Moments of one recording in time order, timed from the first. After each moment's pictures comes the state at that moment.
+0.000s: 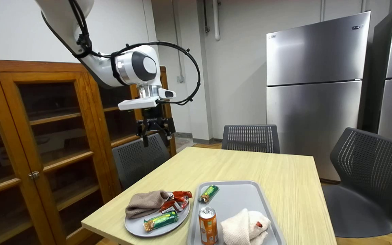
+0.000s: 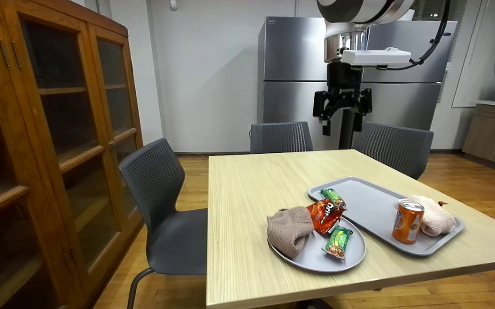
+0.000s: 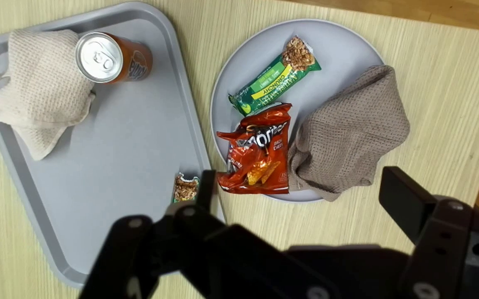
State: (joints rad) arm 0.03 0.13 0.01 -2.10 -0.06 2.12 0.02
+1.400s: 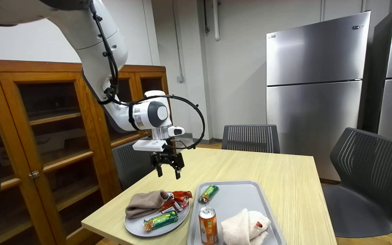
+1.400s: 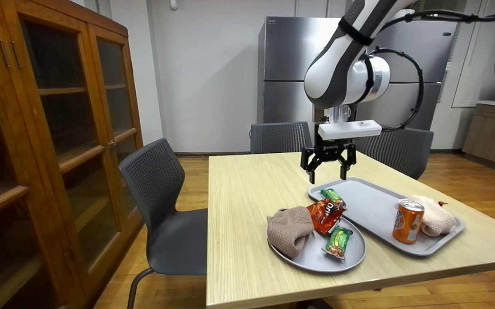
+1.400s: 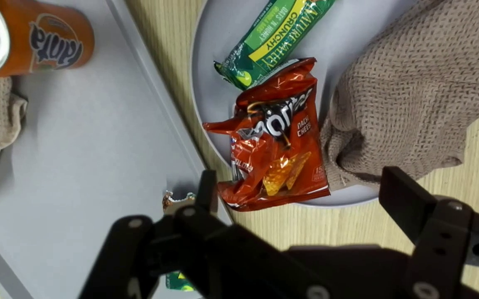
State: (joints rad) arm 0.06 0.45 -0.04 -2.07 -0.09 2.47 0.23
